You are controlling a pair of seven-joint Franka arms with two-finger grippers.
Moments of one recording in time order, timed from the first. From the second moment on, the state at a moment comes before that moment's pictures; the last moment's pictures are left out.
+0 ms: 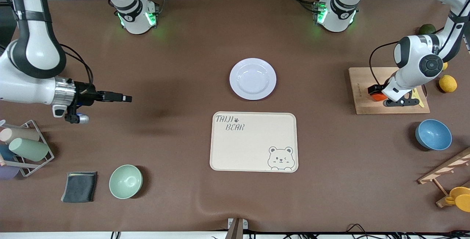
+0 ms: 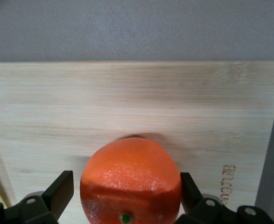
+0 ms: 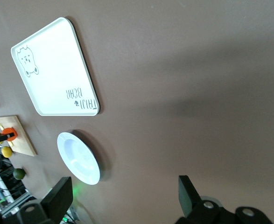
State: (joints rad) left arm 0.41 0.24 -0.14 -2.44 0.34 2.55 -0.04; right arm 0.08 0.19 -0.13 -1.99 0.73 1.84 -0.15
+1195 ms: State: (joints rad) left arm 0.41 -0.05 -0.52 -2.24 0.12 2.07 -0.12; right arm 0.30 0.16 -0.13 -2.28 1.10 2.19 -0.22
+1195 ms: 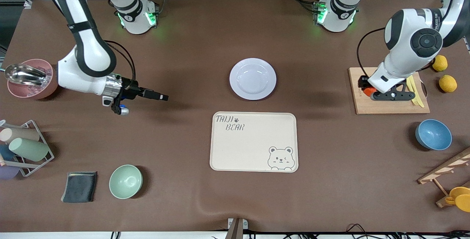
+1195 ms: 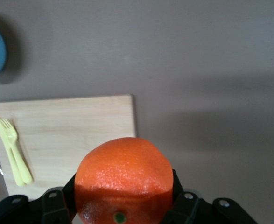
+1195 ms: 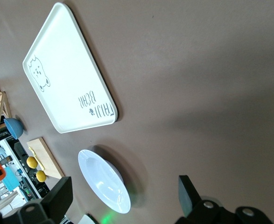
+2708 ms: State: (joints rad) left arm 0.01 0.45 -0.88 -1.98 0.18 2.12 -1.09; right arm 0.55 0.25 -0.13 -2.39 1.71 2.31 -0.67
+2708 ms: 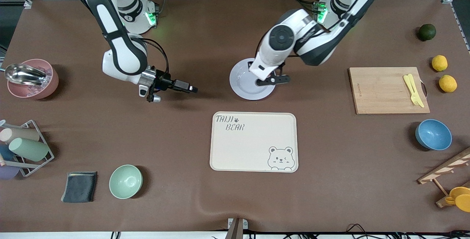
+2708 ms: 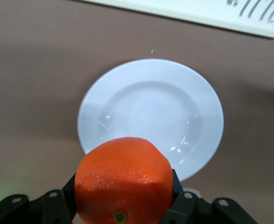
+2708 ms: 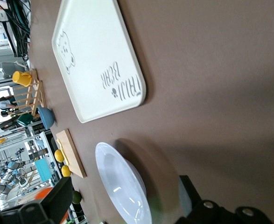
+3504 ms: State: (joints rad) left arm -0.33 0.71 -0.60 -1.78 0.30 2.16 -1.24; right arm 0.62 0.29 -0.13 -2.39 1.86 2.33 -0.78
